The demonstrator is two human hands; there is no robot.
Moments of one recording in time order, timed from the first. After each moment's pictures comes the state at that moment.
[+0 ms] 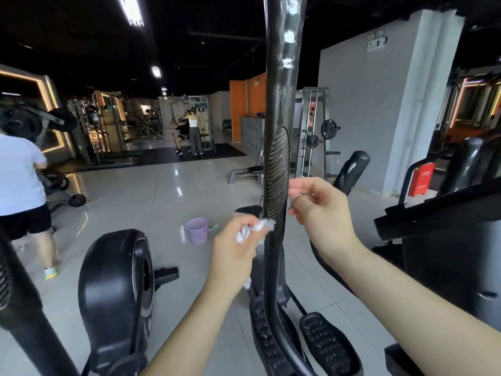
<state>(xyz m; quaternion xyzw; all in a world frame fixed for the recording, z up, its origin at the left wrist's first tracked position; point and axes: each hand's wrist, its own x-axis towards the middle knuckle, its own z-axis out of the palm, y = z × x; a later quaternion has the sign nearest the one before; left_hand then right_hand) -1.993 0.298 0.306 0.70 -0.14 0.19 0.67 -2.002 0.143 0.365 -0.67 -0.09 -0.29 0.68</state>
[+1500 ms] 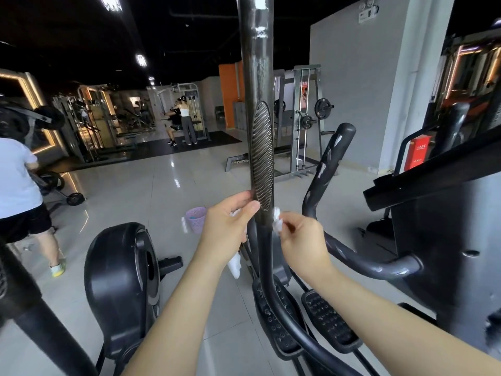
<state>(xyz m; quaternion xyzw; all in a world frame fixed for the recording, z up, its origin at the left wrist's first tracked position) -2.001 0.300 0.325 0.72 -0.14 0.09 0.67 -2.009 0.147 0.268 -0.82 -0.06 -0.32 0.48</state>
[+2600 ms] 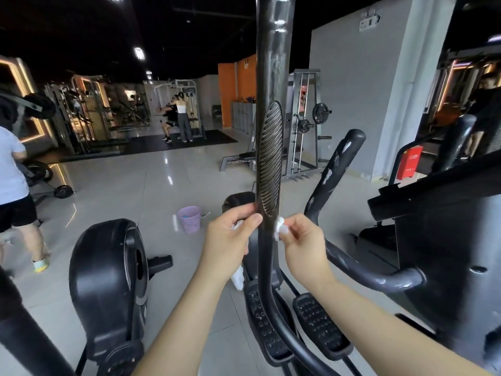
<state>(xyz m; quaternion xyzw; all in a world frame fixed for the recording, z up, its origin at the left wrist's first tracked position) -1.982 0.303 0.295 0.71 -0.15 0.11 0.68 -1.988 0.144 0.251 -0.75 -0.04 -0.29 0.60</state>
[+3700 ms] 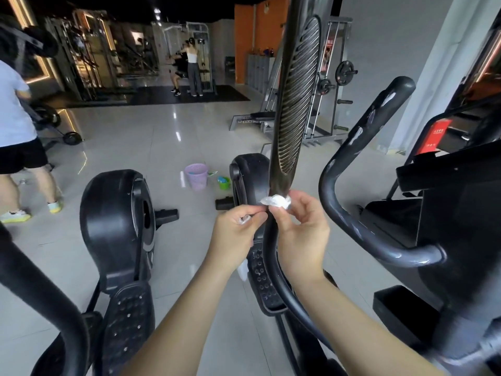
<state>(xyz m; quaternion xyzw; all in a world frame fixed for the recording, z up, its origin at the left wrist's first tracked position) -1.977 0.303 0.218 0.72 -0.05 0.07 0.69 -2.009 0.189 0.224 -0.65 0.05 -0.30 0.70</state>
